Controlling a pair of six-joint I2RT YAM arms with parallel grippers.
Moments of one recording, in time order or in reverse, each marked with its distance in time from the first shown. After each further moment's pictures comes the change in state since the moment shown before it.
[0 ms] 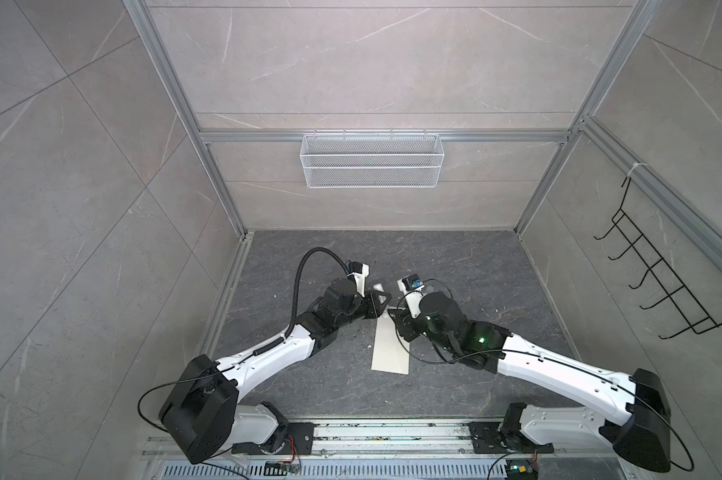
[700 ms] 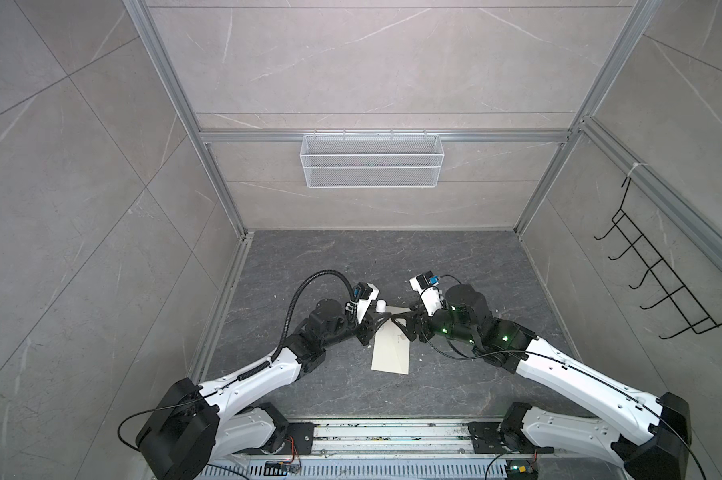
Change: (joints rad) left arm -0.027 -0.157 -0.242 0.242 0.129 0.579; right arm -0.111 -0.086 -0.028 -0.032 -0.329 0.026
